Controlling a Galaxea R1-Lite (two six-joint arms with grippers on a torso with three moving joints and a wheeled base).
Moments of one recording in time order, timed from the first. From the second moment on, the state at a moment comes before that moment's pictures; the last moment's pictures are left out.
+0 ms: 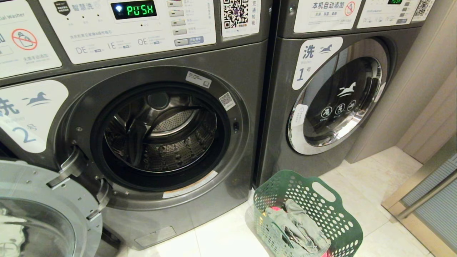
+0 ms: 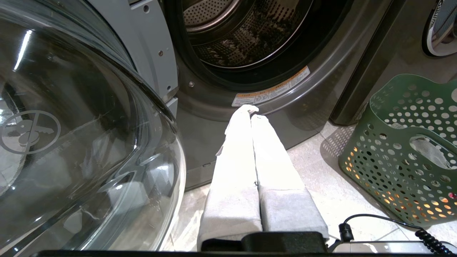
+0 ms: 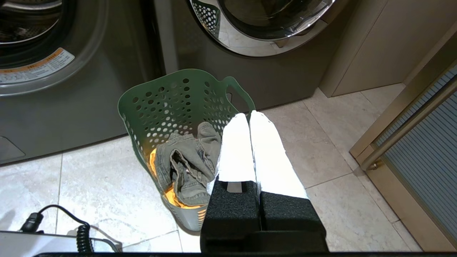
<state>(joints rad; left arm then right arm) -0.01 0.00 0.00 0.00 0.00 0.00 0.00 0.00 0.00 0.01 0.03 -0.09</state>
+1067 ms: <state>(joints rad) -0.01 0.00 0.00 0.00 0.00 0.00 0.00 0.00 0.00 0.01 0.03 -0.09</state>
